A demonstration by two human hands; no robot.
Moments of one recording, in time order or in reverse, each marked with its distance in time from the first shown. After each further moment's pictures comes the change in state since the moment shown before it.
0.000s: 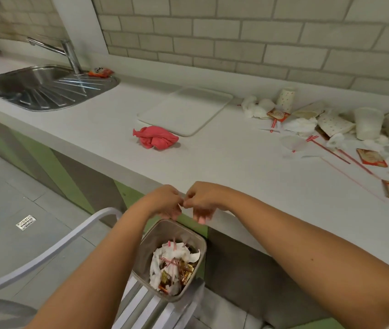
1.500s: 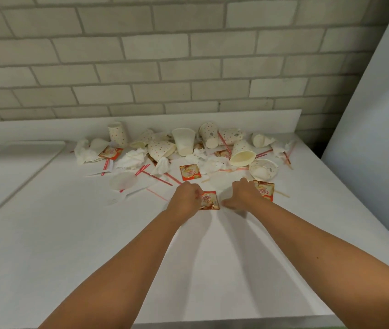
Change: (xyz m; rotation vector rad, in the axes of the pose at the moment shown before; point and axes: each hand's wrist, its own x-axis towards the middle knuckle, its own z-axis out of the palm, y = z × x) left_hand 0.075 0.358 0.297 0.320 0.139 0.699; right_hand -0.211 0.386 -0.199 -0.163 0.738 0.687
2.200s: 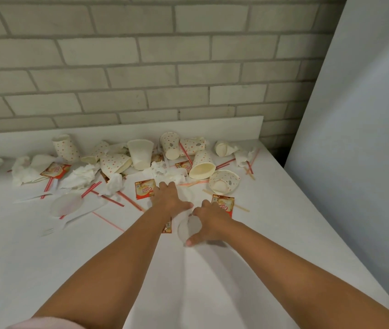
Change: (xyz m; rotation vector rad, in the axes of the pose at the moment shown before) left_hand 0.089 0.049 0.059 0.303 -0.107 -0.154; right_hand -0.002 0.048 -0.002 0.009 -0.153 -0.241
